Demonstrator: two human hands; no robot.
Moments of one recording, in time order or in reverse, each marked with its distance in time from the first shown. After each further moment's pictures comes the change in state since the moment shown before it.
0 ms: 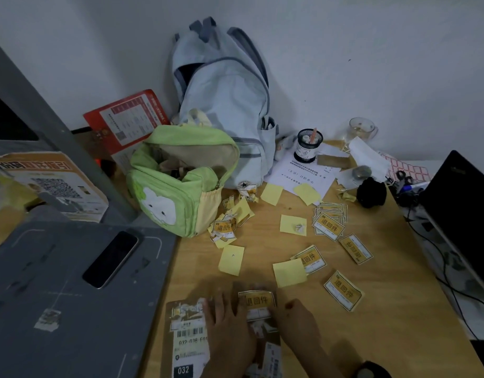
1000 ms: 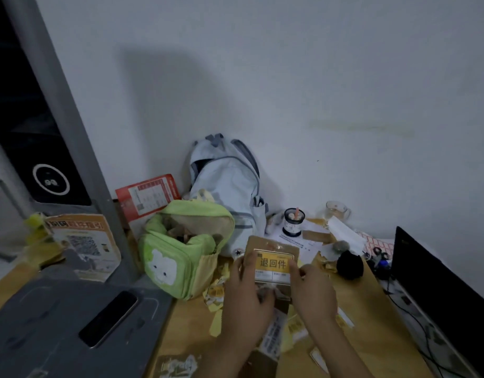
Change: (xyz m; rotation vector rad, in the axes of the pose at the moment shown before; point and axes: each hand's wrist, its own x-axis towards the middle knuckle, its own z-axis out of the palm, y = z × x) left_hand -0.017 0.079 -0.167 -0.646 0.647 0.317; right_hand -0.082 -0.084 -0.159 0.118 0.674 -0.487
